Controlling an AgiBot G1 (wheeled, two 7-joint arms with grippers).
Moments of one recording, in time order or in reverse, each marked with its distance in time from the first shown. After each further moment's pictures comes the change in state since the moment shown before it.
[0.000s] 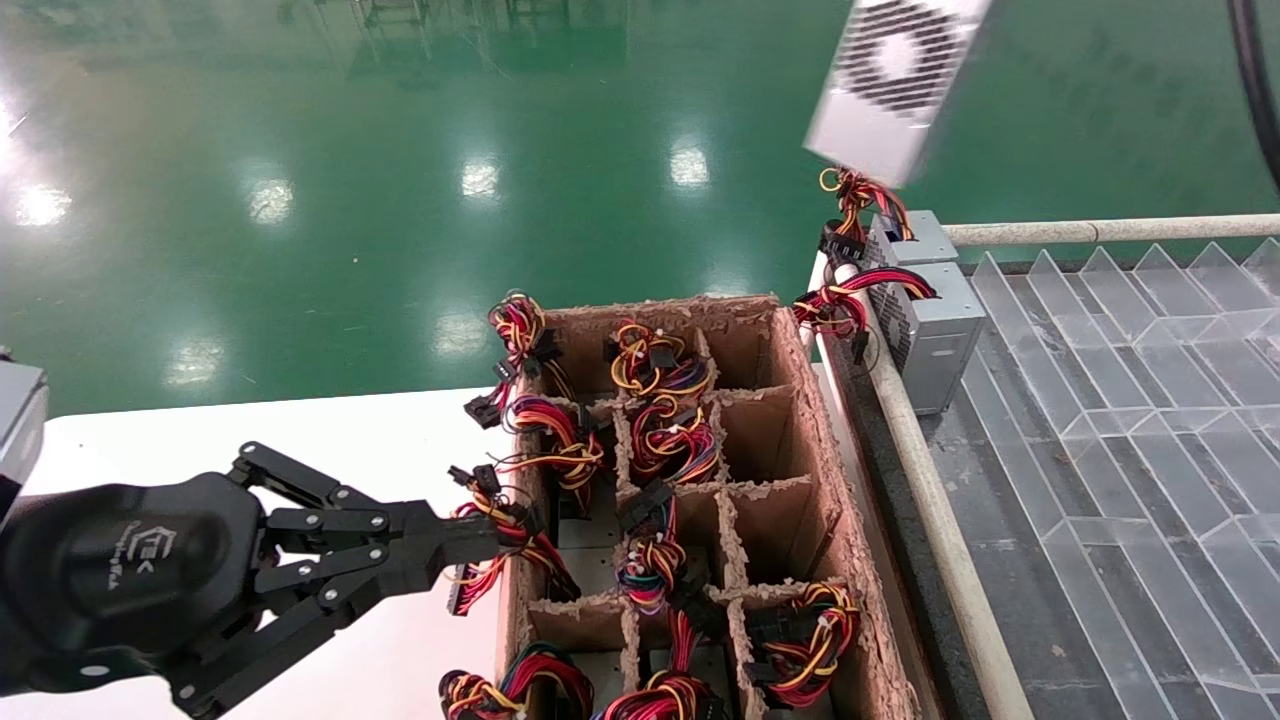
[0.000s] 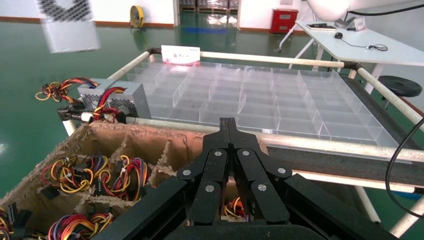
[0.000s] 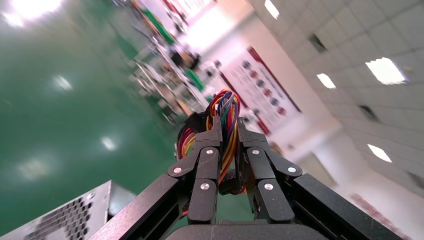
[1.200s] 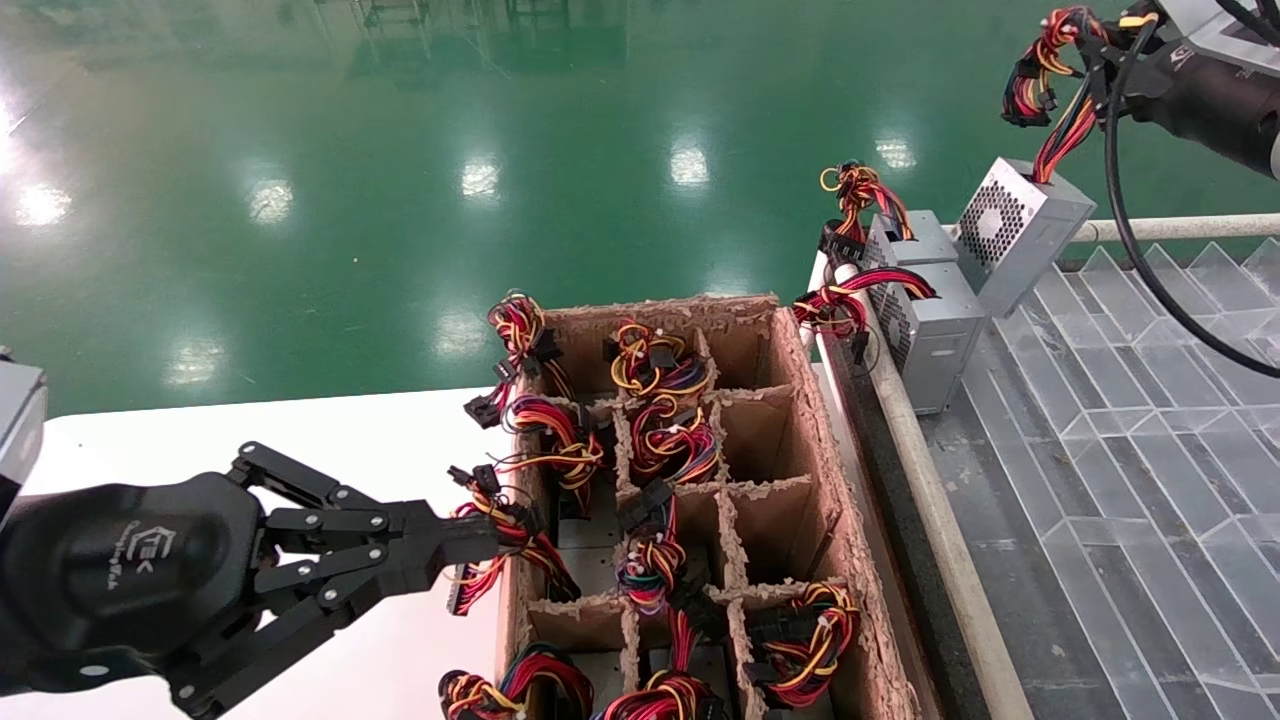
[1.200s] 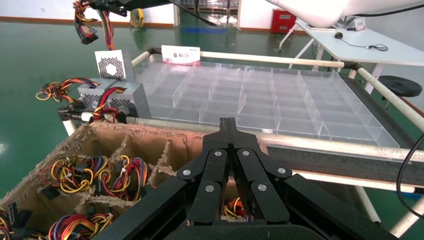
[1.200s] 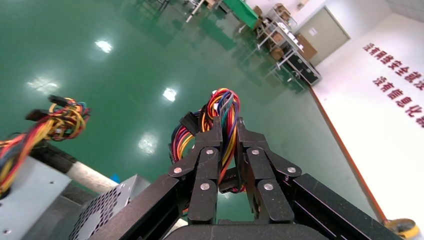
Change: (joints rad) left arm 0.000 0.000 0.000 0.000 0.000 0.000 0.000; right arm 0.026 -0.117 -0.049 -0.470 -0.348 0.089 0.217
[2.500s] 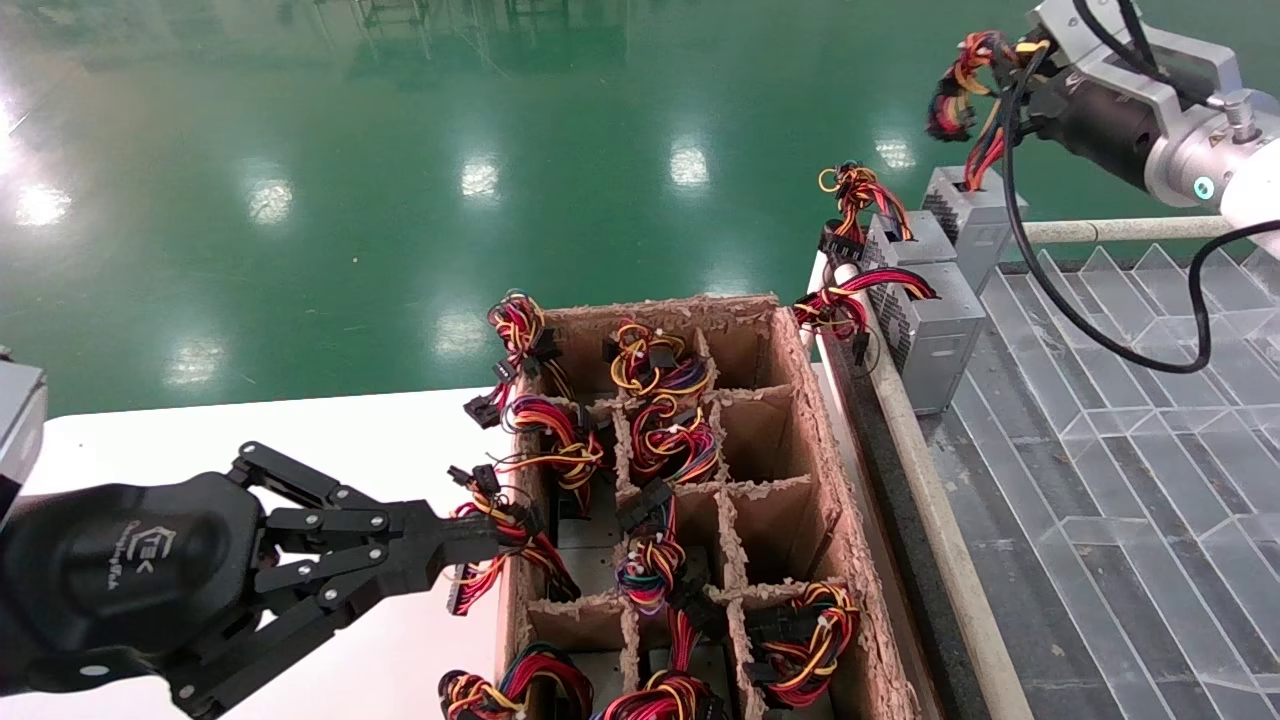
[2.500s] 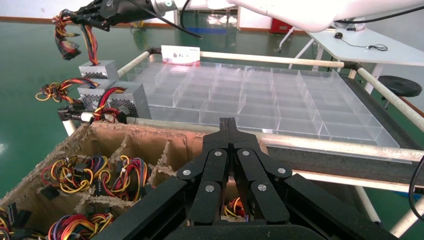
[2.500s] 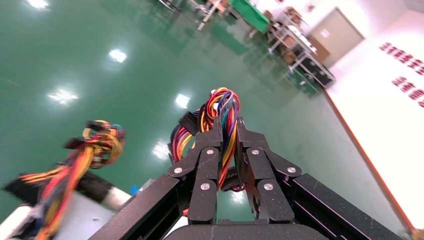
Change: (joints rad) left arm 0.000 0.000 0.000 0.000 0.000 0.000 0.000; right arm 0.032 -0.142 -0.009 -0.194 0.098 0.086 -0.156
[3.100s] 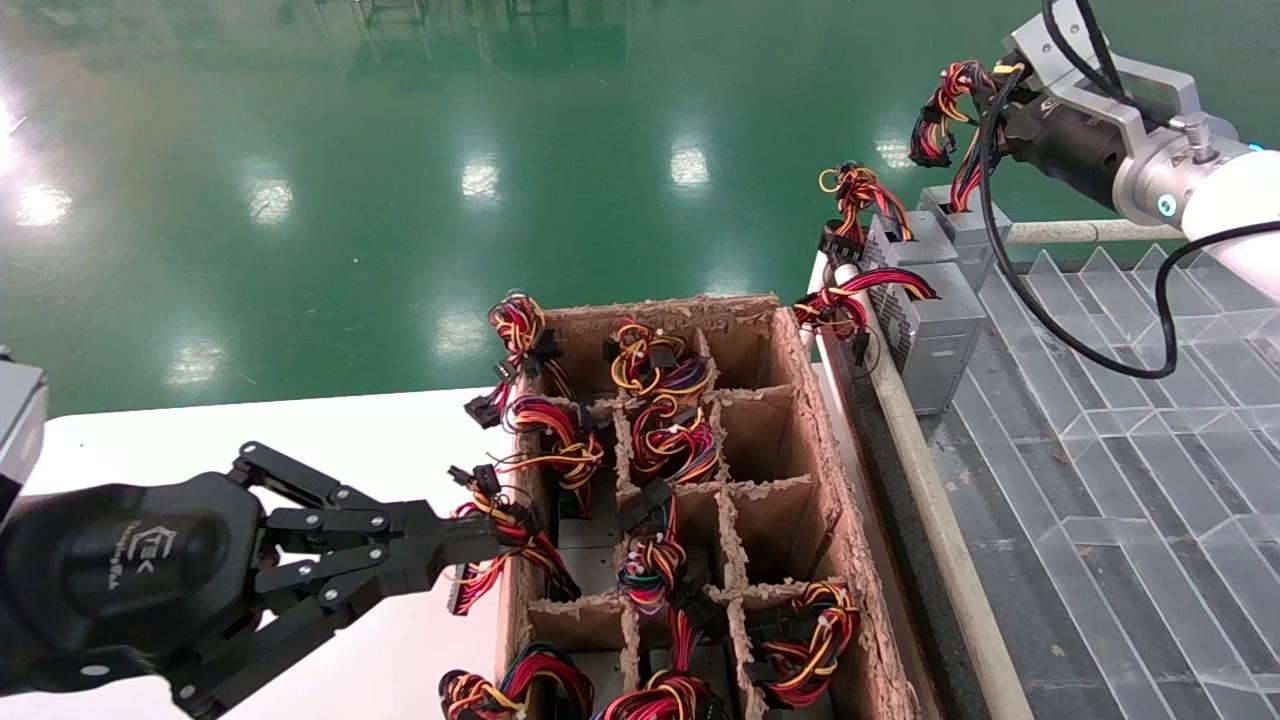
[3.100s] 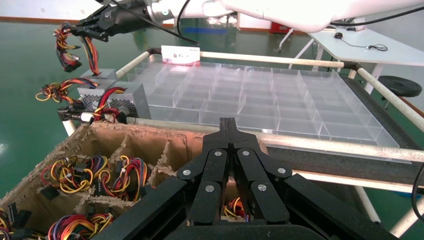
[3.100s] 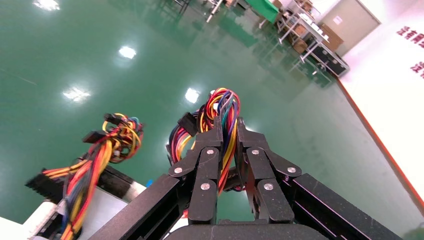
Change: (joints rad) left arm 0.000 0.000 0.000 0.000 0.000 0.000 0.000; right arm 0.008 -0.042 0.010 -0.099 0.064 -0.005 -0.075
